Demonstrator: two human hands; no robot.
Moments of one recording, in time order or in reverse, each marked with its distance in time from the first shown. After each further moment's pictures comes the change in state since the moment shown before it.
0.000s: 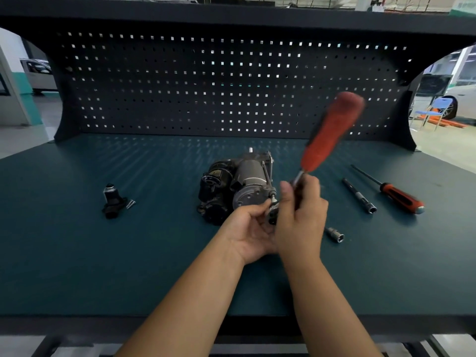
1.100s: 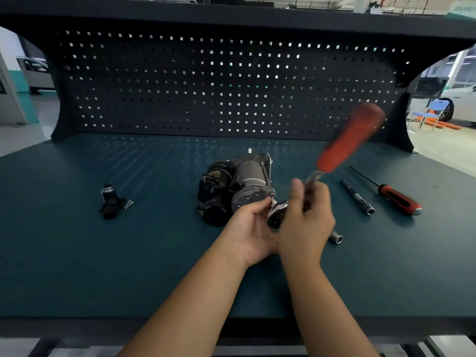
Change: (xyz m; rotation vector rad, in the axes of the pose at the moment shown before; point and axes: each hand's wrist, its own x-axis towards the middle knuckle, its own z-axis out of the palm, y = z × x) left_hand 0.009 -0.003 0.002 -0.024 -0.094 0.012; right_hand 0.000 0.004 0.001 0.048 0.178 0.184
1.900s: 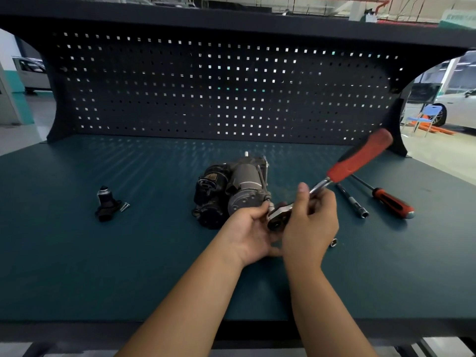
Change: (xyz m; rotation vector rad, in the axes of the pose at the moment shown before) left_hand 0.003 0.001 0.000 0.070 0.034 -0.053; right_hand 0.008 0.004 -0.004 0.027 0.084 0.095
